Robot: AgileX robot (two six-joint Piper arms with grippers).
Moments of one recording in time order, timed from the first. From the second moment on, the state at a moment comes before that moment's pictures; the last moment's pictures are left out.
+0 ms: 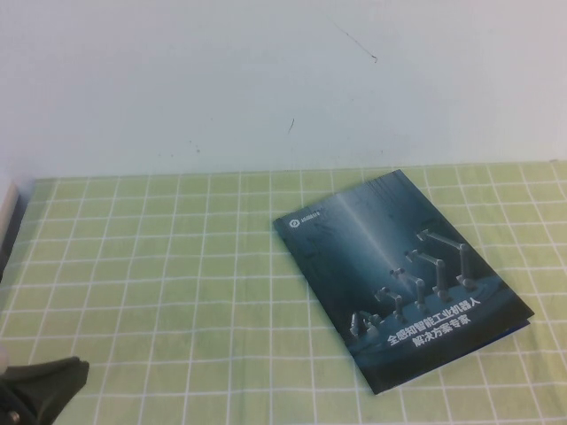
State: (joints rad) right arm 0.08 0.30 -0.32 0.26 0.72 -0.49; left arm -0.25 0.53 -0.44 -0.43 0.55 0.46
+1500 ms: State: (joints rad) right arm 0.08 0.30 -0.32 0.28 0.71 -0.49; left arm -0.10 -0.01 0.02 -0.22 0.35 0.35
